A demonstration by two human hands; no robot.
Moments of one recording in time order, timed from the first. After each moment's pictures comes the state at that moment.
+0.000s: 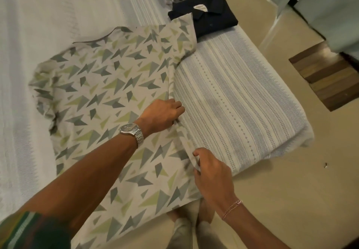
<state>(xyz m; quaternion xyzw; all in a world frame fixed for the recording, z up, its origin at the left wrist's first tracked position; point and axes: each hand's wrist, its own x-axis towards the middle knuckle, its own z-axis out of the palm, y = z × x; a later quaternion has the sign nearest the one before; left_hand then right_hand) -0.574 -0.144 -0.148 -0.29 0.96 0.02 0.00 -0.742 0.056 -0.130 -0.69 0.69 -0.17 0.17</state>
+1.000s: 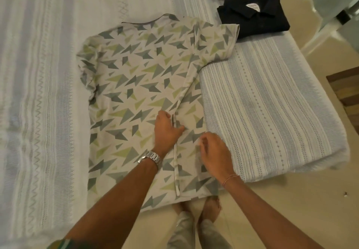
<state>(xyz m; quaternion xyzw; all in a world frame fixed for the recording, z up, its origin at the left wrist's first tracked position) -0.508 -0.044 -0.197 -0.77 0.47 0.34 -0.27 -0.686 0.012 -0.178 -0.69 0.64 -0.15 0.28</state>
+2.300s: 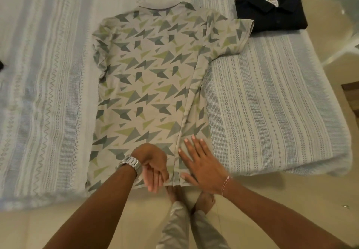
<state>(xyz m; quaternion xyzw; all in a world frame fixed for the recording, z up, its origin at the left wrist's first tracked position) -0.488 0.039 -0.157 -0.50 0.35 0.69 0.39 -0.709 0.070 -0.218 -0.95 0.29 0.08 0.12</state>
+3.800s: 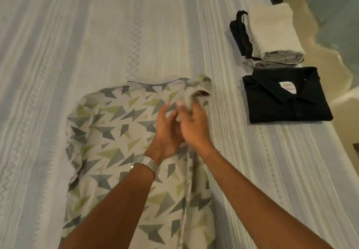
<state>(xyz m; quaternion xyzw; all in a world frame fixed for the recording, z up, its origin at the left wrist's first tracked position) -0.455 -0.335 -0.151 -0.43 0.08 0.73 -0.52 -0.542 -0.357 -0.128 -0.58 0.54 -0.35 0.49</state>
